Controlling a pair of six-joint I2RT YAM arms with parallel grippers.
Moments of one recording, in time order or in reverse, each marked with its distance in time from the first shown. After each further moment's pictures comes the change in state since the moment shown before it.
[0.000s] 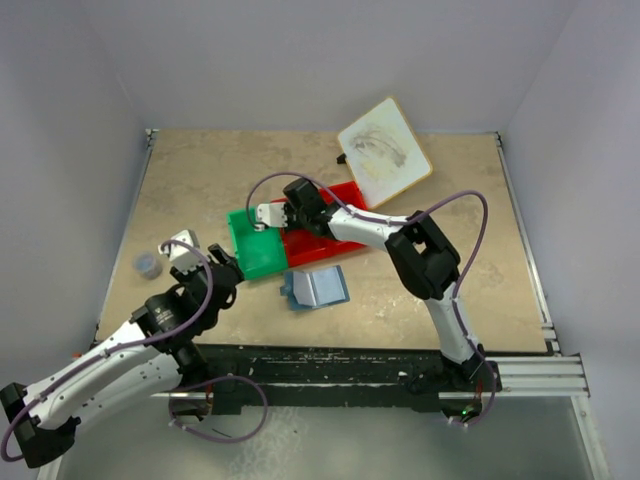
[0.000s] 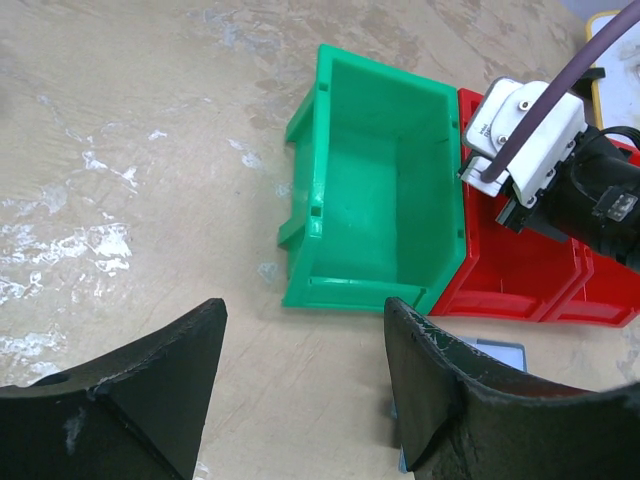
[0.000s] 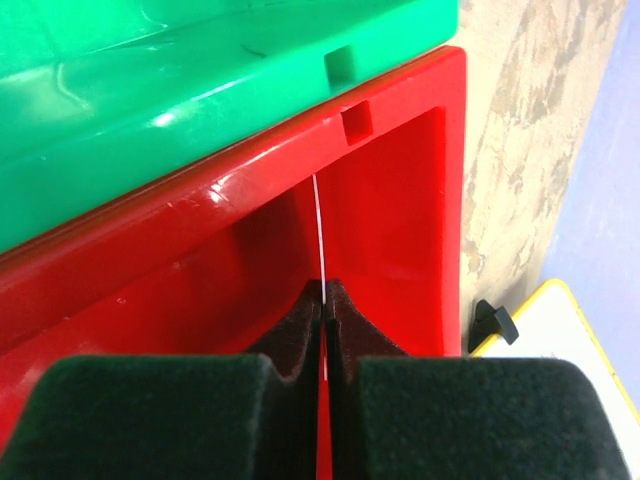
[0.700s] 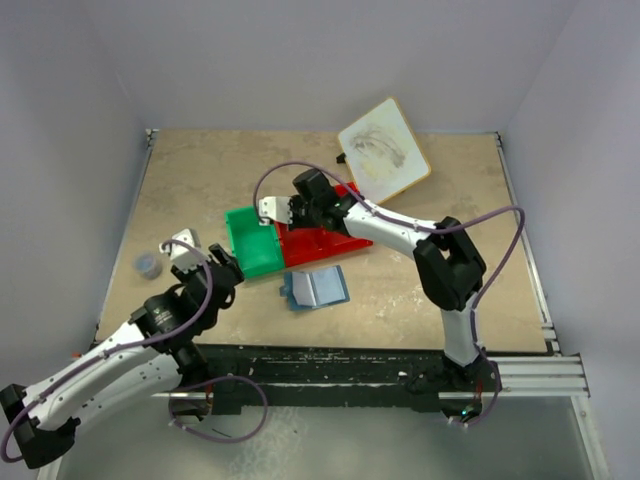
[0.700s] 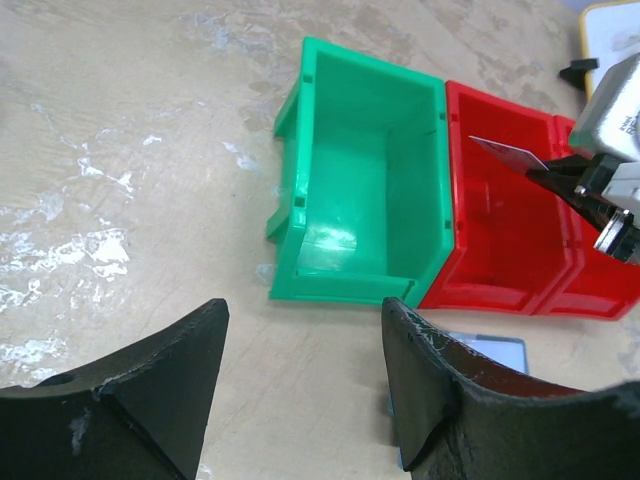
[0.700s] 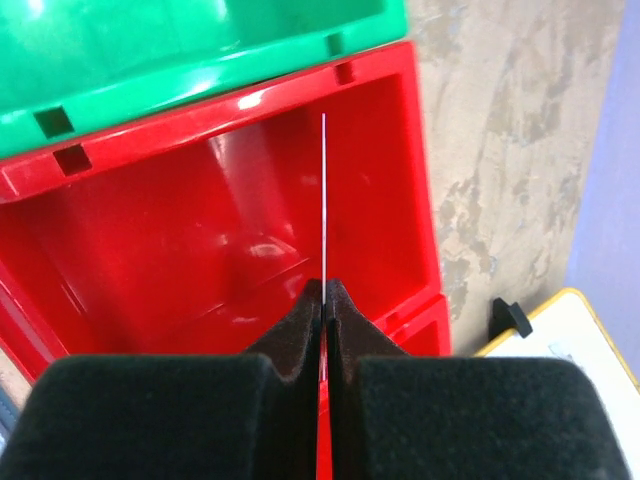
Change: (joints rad) left arm 0.000 -0.034 -0.001 0.018 0.007 0.038; right arm -0.005 -0.193 -0.052 -0.118 -0.165 0.093
